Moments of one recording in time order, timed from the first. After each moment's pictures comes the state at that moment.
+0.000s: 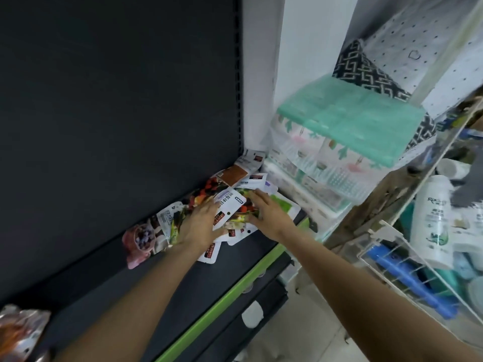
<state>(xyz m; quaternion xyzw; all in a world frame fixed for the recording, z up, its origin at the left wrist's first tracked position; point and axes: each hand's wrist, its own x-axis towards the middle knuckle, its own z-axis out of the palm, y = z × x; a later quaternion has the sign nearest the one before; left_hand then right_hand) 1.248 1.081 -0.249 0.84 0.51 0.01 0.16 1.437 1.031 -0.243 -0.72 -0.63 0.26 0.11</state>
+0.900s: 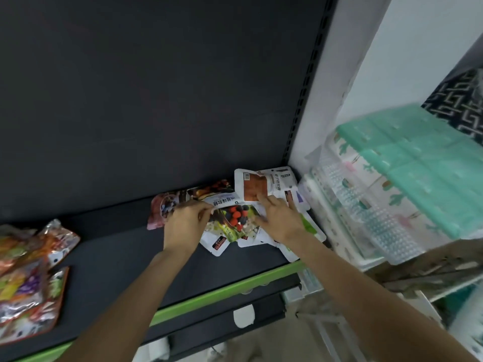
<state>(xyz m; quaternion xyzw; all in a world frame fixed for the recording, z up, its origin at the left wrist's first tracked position) 1.222 1.034 -0.226 0.67 0.67 0.29 0.11 1.435 1.071 -0.238 -0.61 -0.78 0.14 -0.02</state>
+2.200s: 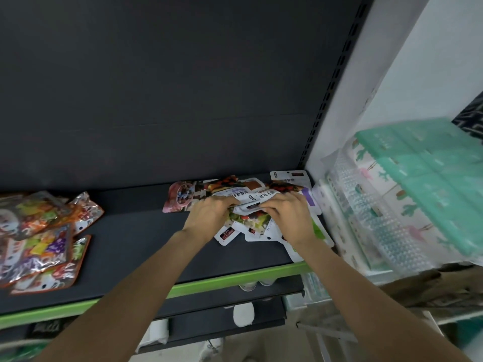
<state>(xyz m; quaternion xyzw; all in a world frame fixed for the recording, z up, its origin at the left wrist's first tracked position) 1.235 1.033 -0.223 0.75 0.64 0.13 0.10 1.436 1.066 -0.235 -0.49 -0.84 0.04 0.24</state>
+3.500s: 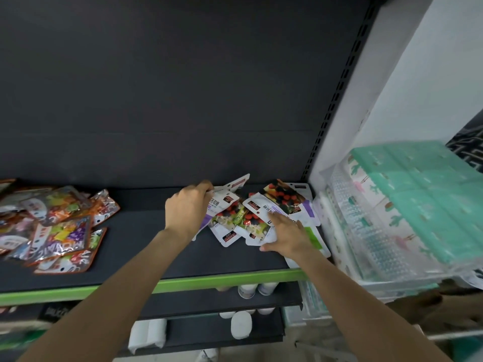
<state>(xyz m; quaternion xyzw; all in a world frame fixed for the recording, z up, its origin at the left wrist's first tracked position) 1.223 0.997 -0.167 0.61 0.76 0.22 -0.01 1.447 1.051 -0.238 -0.56 -0.80 0.21 -0.07</state>
